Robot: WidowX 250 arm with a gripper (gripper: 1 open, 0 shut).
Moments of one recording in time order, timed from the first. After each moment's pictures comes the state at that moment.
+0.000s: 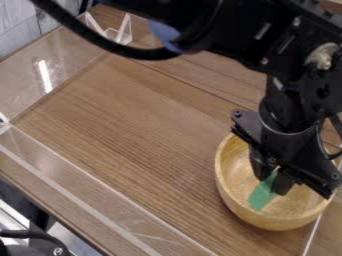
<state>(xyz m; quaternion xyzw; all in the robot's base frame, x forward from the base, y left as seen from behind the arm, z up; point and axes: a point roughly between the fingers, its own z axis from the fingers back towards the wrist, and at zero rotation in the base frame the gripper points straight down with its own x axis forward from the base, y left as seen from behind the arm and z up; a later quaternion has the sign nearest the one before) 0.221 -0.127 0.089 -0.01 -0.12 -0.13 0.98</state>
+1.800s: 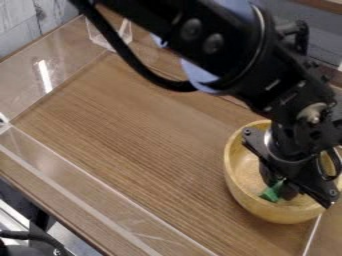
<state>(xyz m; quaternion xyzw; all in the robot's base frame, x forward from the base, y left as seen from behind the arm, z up) 0.233 -0.137 0.042 -0.01 -0.15 -0.13 0.98</state>
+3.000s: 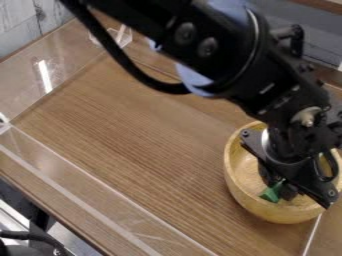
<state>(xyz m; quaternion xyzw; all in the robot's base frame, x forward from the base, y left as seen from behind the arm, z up) 0.229 -0.134 0.038 -0.01 -0.14 -0.12 0.98</state>
